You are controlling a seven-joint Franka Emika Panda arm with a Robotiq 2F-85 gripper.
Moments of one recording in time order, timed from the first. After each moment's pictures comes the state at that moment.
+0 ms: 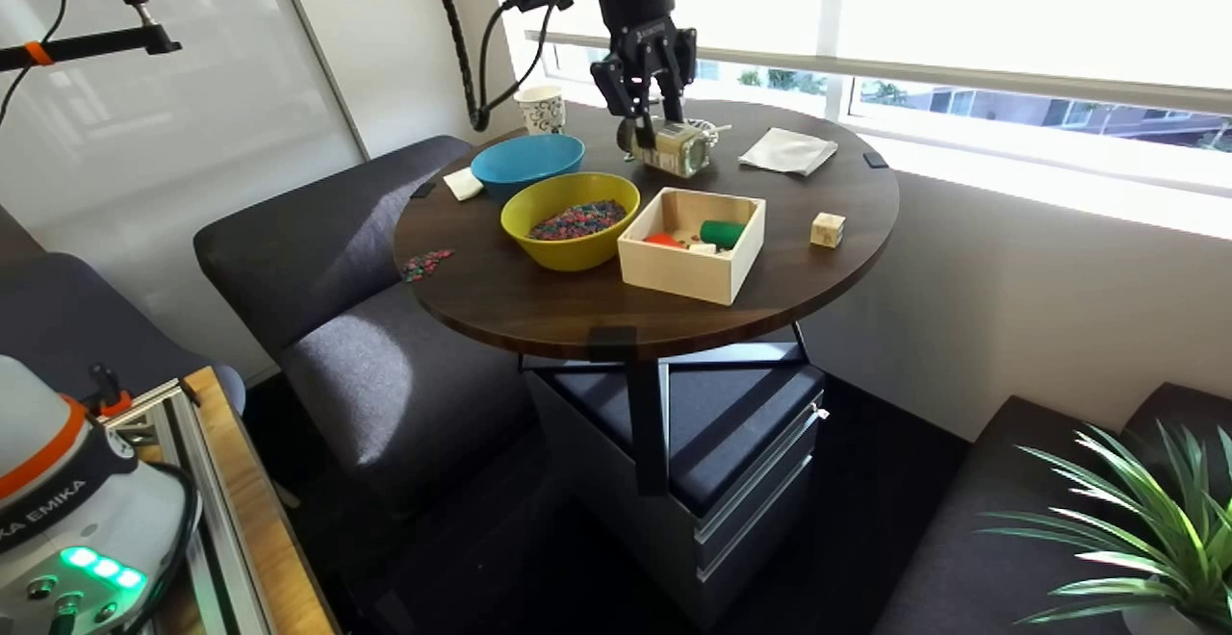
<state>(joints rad) -0.07 0.26 -0.20 -1.75 -0.07 2.09 1.31</state>
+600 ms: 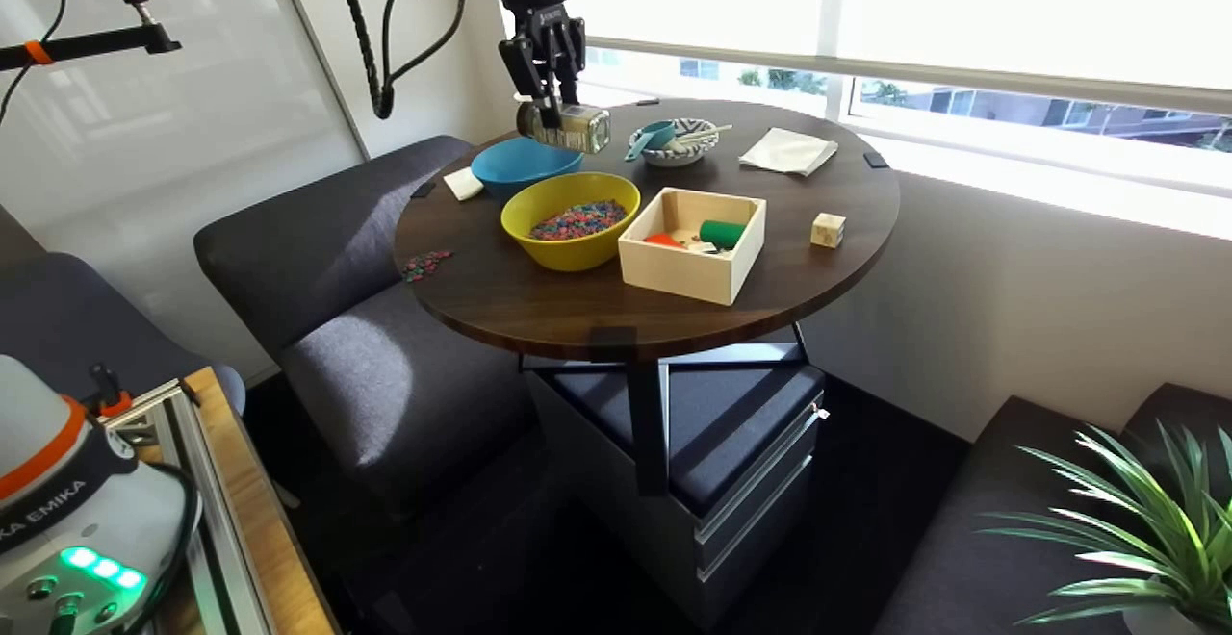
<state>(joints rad) -0.02 0.08 -0.10 -1.92 -0.07 2.02 1.11</state>
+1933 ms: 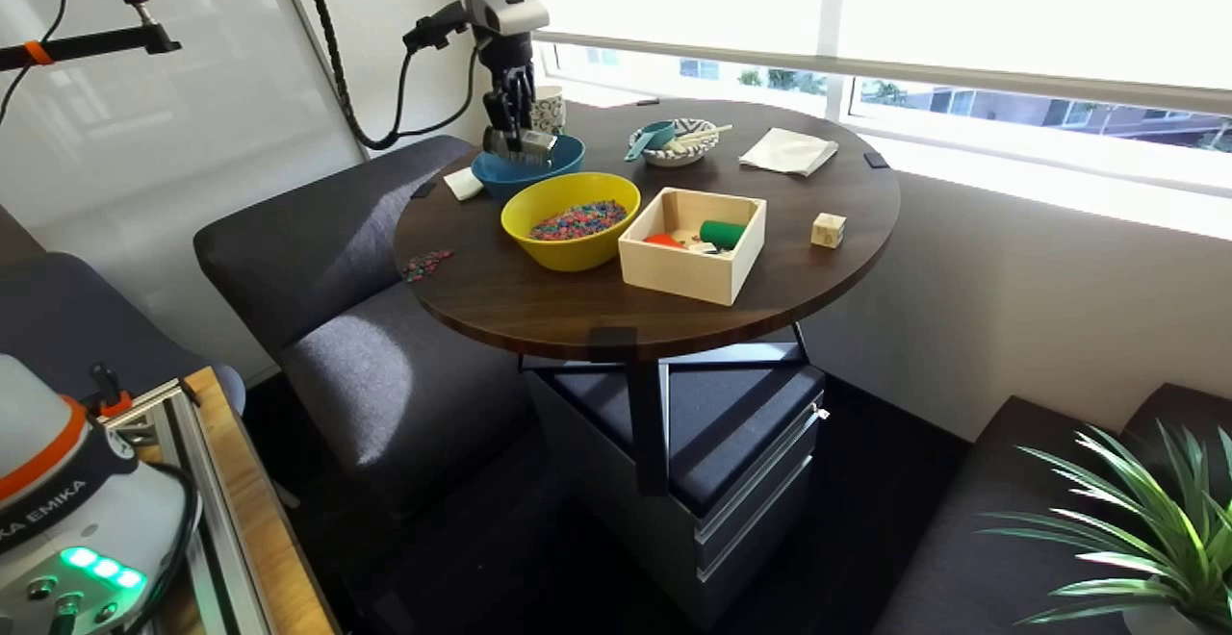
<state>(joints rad) 0.07 0.26 0.04 -1.90 0.14 2.21 0.98</state>
